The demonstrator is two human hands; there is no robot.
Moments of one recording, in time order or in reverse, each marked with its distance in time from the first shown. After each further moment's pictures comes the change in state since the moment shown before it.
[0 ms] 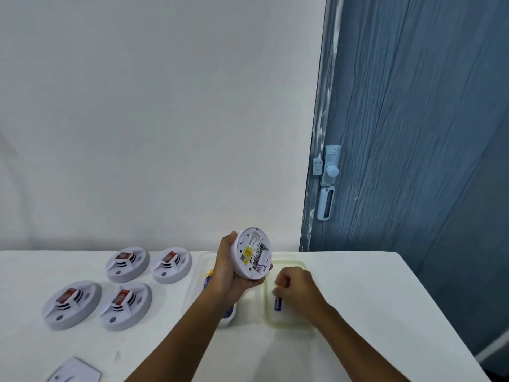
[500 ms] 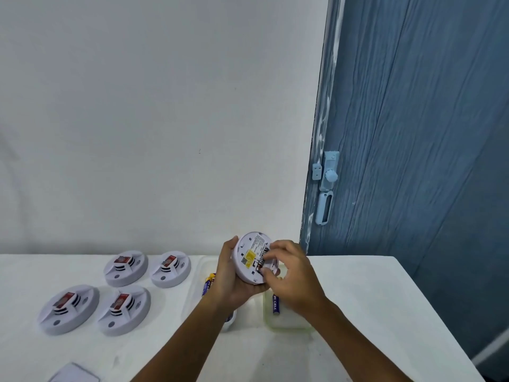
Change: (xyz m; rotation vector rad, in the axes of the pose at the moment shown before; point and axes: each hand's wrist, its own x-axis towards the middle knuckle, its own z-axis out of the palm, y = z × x) left_hand -0.004 0.001 0.005 -0.057 -0.055 -0.114; right_hand -0.025 -0.054 -0.020 -0.021 0.317 -0.489
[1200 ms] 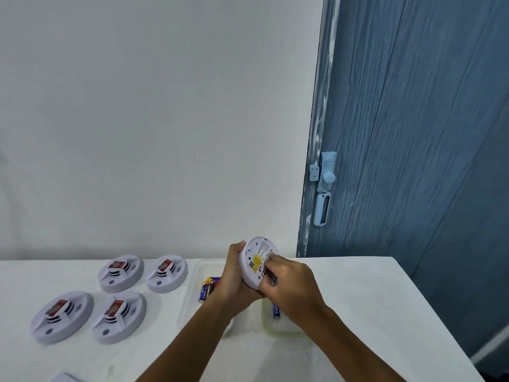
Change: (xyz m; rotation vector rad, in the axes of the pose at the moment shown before) left_hand 0.005 -0.005 0.008 0.064 -0.019 -0.019; right_hand 0.001 -0.004 0.002 -0.338 -0.112 -0.030
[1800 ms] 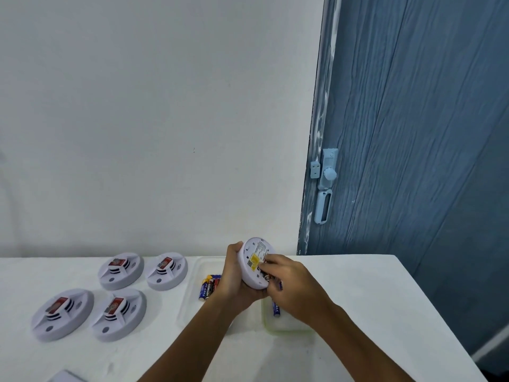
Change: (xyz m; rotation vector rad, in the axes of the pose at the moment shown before) left_hand -0.005 -0.002 0.006 -0.025 0.021 -0.036; right_hand -0.004 0.012 -0.005 0.169 -0.138 -0.069
